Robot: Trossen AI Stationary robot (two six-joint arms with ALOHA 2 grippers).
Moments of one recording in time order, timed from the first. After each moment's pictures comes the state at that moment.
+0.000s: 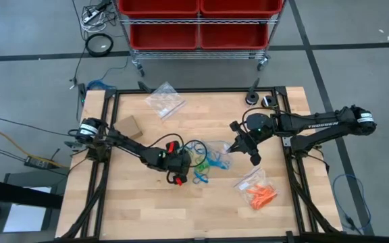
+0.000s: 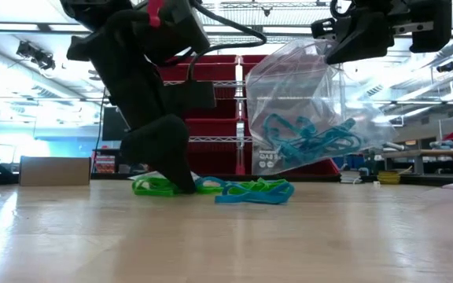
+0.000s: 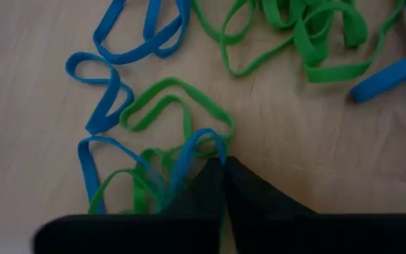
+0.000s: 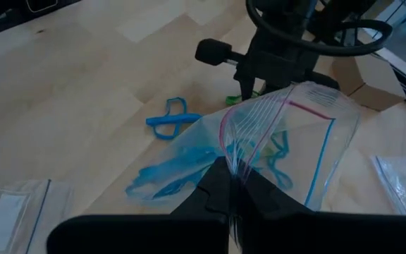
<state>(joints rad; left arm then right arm) -0.23 1.84 0.99 -0.24 -0.41 -0.31 -0.01 1.06 0.75 -0.31 -0.25 -0.62</state>
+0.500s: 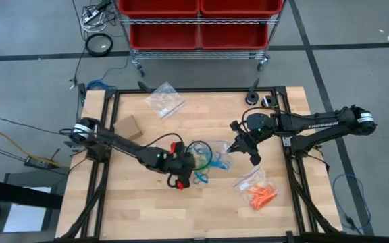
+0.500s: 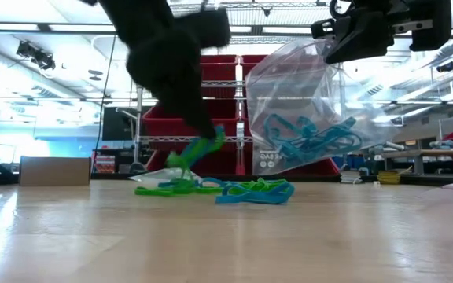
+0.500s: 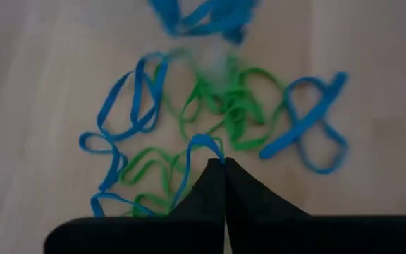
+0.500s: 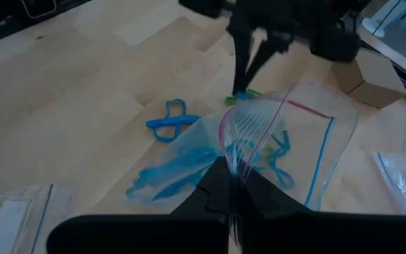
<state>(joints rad) -0.29 1.77 1.17 -0.42 -0.40 -0.26 -0.01 1.06 0.75 -0.31 -0.26 -0.59</state>
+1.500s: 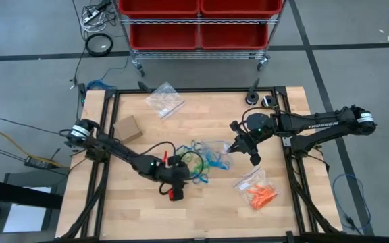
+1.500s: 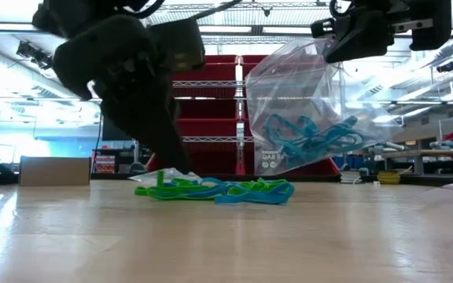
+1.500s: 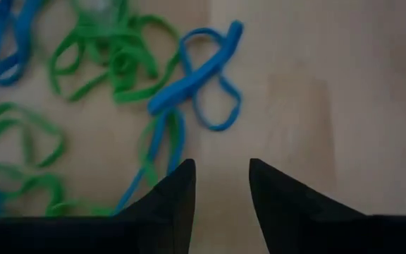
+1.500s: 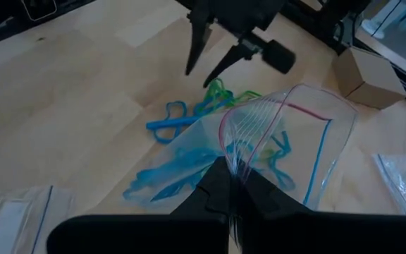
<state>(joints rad) -0.37 1.77 0.97 -0.12 -0.22 -0.40 -0.01 1.06 0.75 -0.31 -0.26 -0.59</state>
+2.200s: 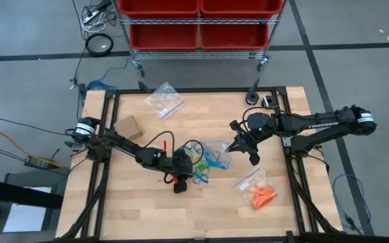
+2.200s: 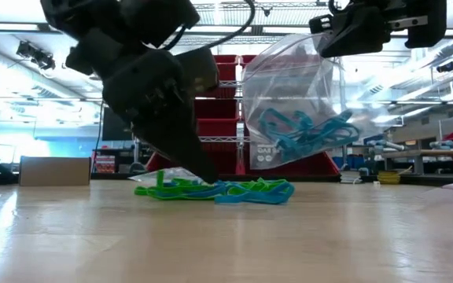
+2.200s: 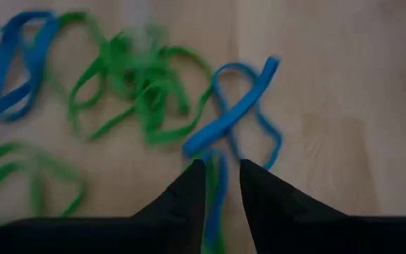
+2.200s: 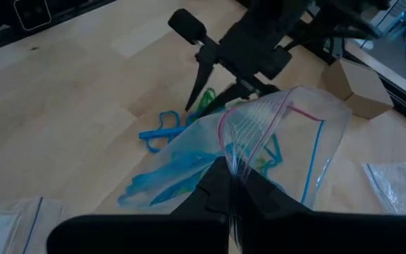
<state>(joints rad) -0.24 1.80 0.88 0.12 -0.09 -0.31 -0.01 1.06 0.75 -0.27 -0.26 -0.59</state>
